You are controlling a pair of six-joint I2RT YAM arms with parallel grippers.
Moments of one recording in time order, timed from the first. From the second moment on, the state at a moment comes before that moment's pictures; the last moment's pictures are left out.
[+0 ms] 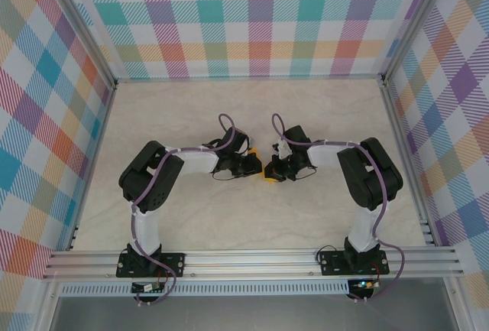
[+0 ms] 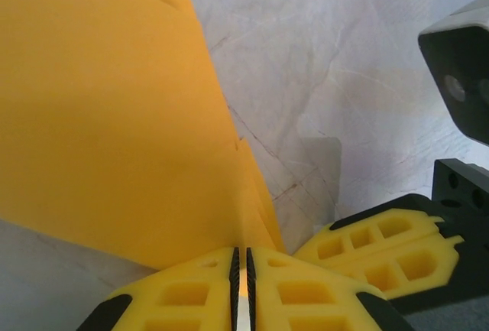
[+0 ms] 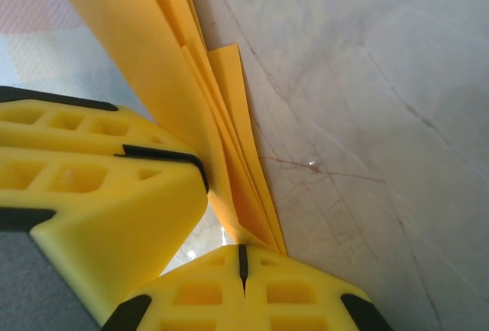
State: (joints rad) left arm -0.65 1.96 1.09 -0.07 0.44 -0.76; right arm 0.47 1.87 0.95 -0.29 -0.67 0.58
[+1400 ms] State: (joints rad) left arm -0.42 2.05 1.29 -0.29 0.43 -0.60; right arm 0.47 1.86 0.93 -0.29 -0.65 0.57
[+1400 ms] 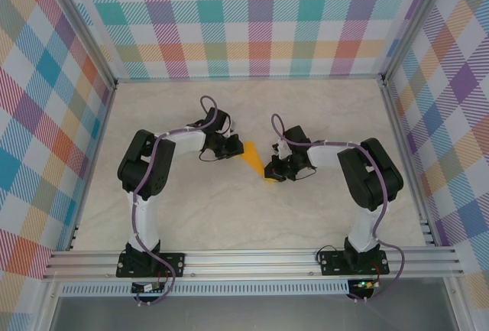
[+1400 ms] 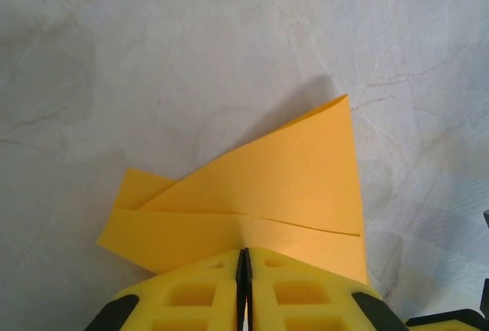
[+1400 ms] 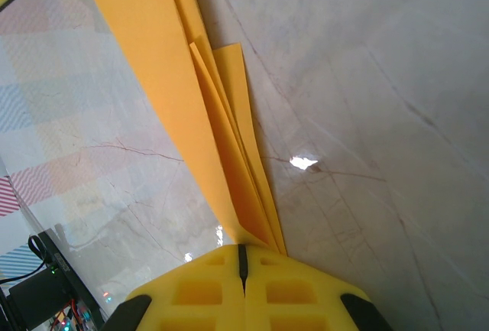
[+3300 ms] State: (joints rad) left arm -0.81 2.18 1.77 -0.88 -0.27 -0.76; right arm 0.37 1.30 0.75 -0.46 -0.03 0.58
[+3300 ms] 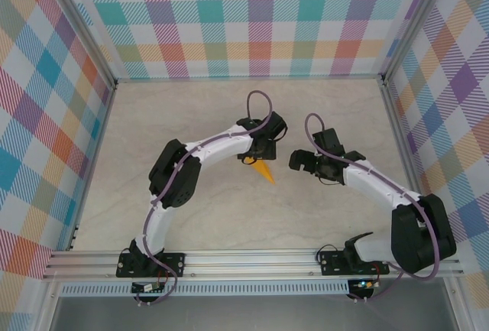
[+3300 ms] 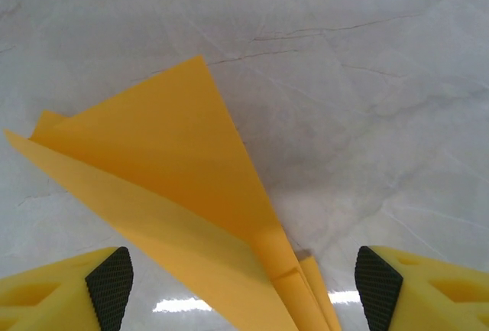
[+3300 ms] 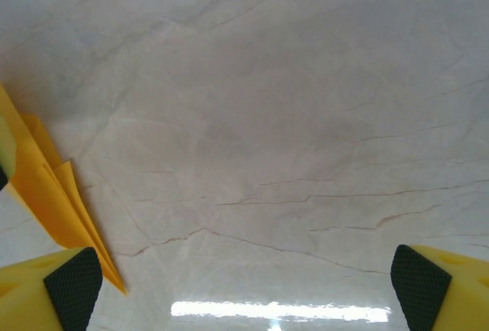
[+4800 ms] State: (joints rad) left arm -0.82 1.86 1.53 -0.73 -0.28 -0.84; right arm 0.35 1.35 0.74 -0.47 -0.01 0.63
